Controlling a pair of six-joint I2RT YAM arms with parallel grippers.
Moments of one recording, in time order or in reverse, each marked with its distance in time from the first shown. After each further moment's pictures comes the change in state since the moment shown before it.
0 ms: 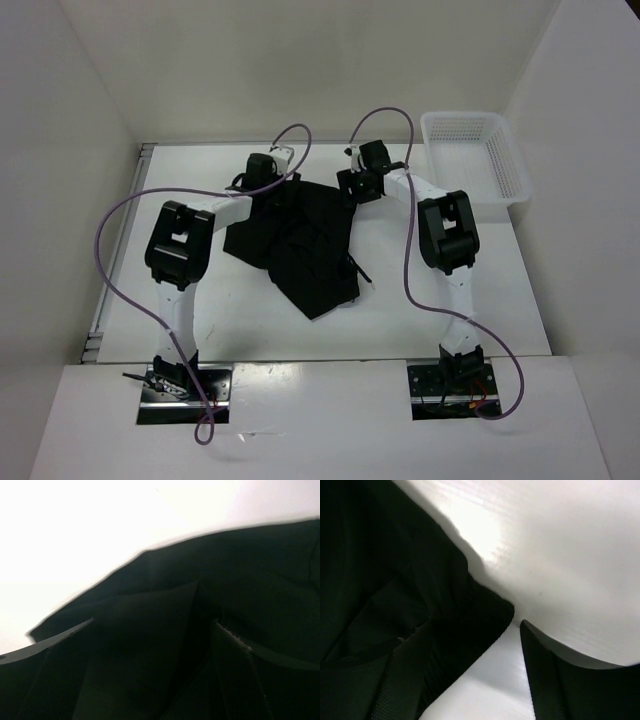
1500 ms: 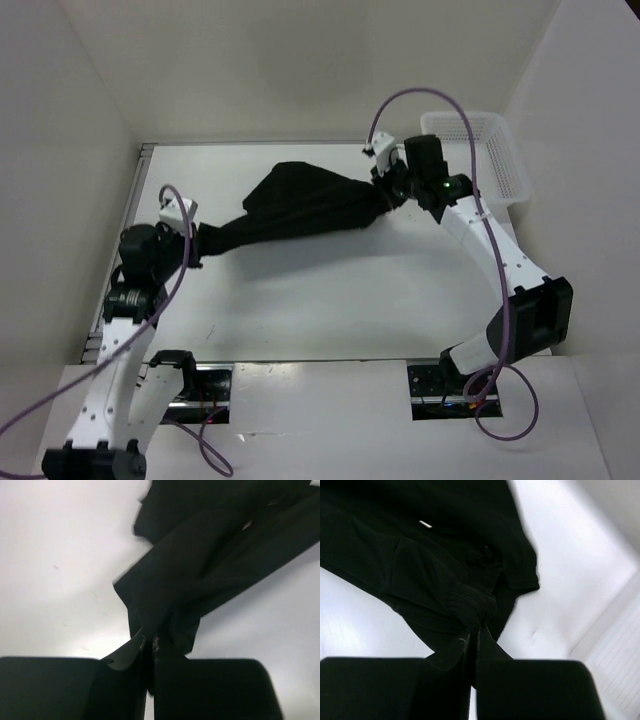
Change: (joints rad) left arm 0.330 -1.339 -0.700 -0.420 0.255 -0.001; right arm 0.014 -0.797 -0.325 -0.135 -0.021 -0.407
